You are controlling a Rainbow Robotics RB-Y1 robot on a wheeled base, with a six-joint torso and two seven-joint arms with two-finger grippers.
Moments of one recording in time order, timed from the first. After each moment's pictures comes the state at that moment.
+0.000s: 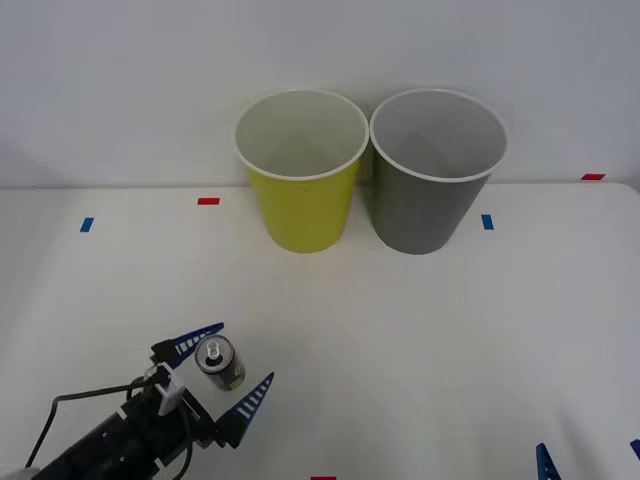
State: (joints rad) right arm 1.13 -0.41 0.19 -2.07 -0.13 -0.66 1.38; left arm 0.08 0.89 -0.84 -1.66 0.55 -0.55 -1.68
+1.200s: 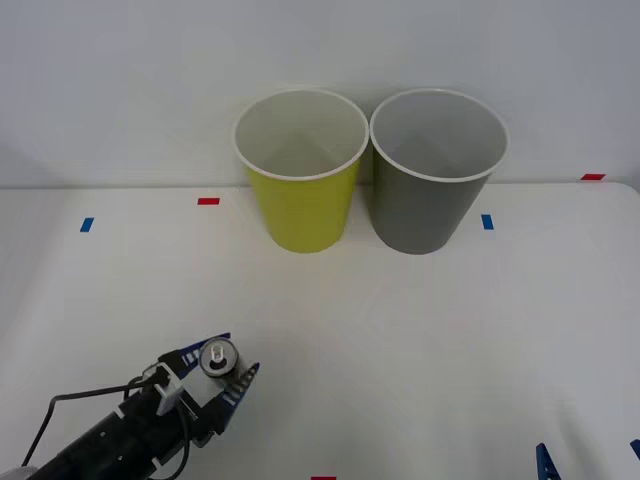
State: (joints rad) right arm 1.13 -0.41 0.19 -2.07 -0.13 -0.66 1.38; left arm 0.07 0.89 -0.84 -1.64 0.54 -0.56 -1.69
